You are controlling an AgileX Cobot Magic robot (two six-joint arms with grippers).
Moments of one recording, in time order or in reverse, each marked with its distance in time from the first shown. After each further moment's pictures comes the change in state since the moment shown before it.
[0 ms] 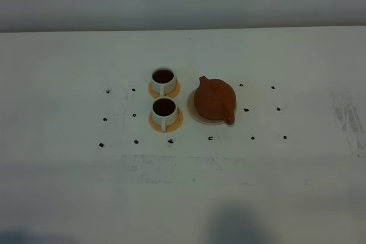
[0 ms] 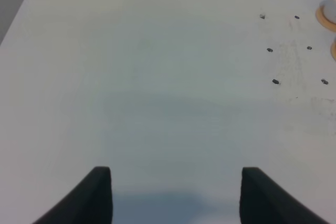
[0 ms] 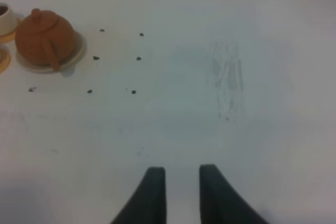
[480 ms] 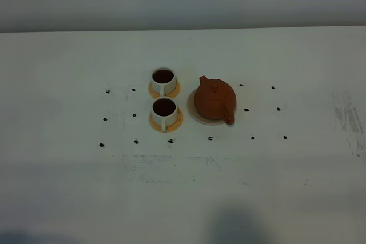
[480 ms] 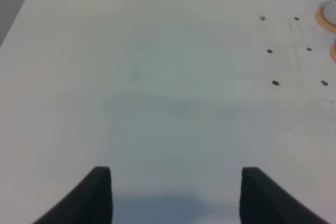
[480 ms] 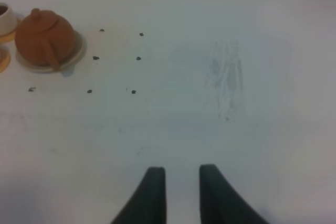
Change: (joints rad) left arm 0.001 -0.003 0.000 0.000 0.000 0.000; right arm 0.000 0.000 0.000 0.000 0.000 0.000
